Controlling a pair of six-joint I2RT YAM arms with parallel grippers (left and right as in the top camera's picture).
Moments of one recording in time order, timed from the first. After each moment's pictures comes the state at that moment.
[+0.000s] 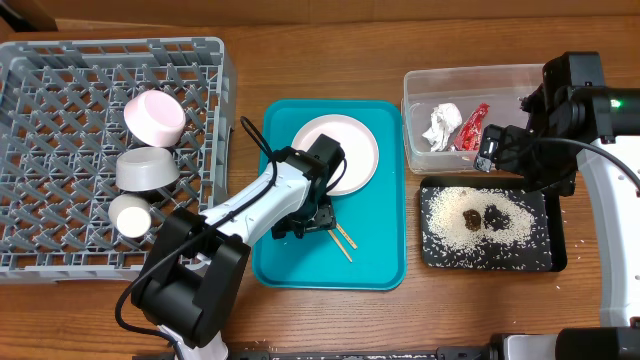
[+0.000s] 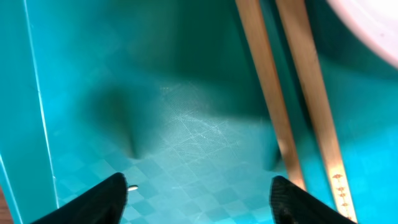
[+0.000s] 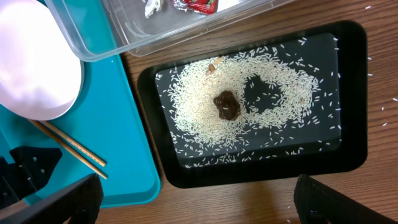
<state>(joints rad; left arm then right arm) -0.55 1.86 1.18 -0.95 -0.01 -0.76 -0.03 1.54 1.60 -1.48 -0.11 0.25</state>
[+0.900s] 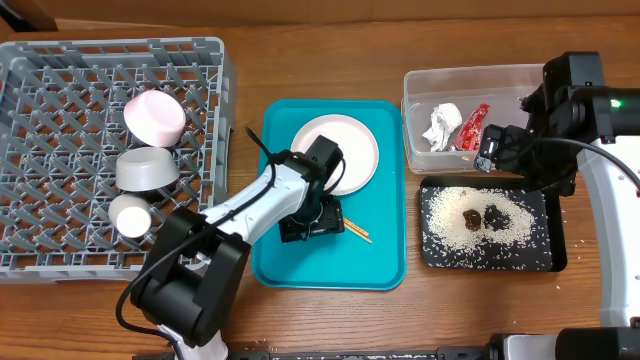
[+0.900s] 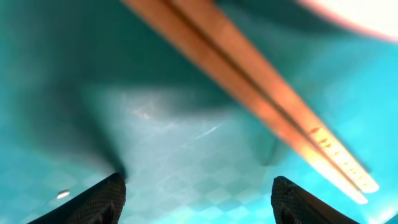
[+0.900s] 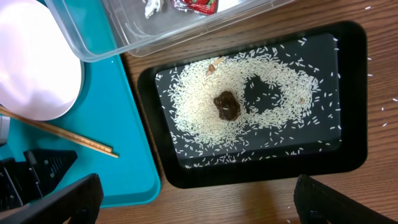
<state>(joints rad) -0.54 1.86 1.15 -0.87 0.18 -0.70 -0.03 1.54 1.60 -1.48 -0.11 0.25</state>
